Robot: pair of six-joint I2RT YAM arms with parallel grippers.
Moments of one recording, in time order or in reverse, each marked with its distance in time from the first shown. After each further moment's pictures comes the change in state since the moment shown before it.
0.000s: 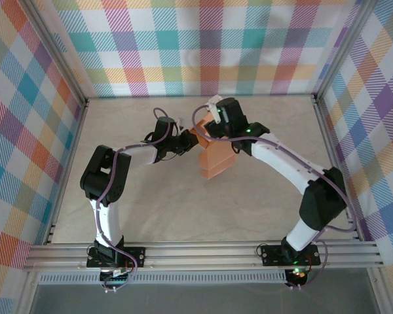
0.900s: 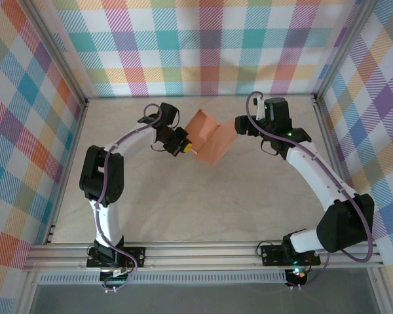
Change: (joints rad) left arm 0.008 -0.014 0.372 -0.907 -0.125 -0.354; right arm -0.300 -0.224 -0.199 -0.026 -0.342 0.387
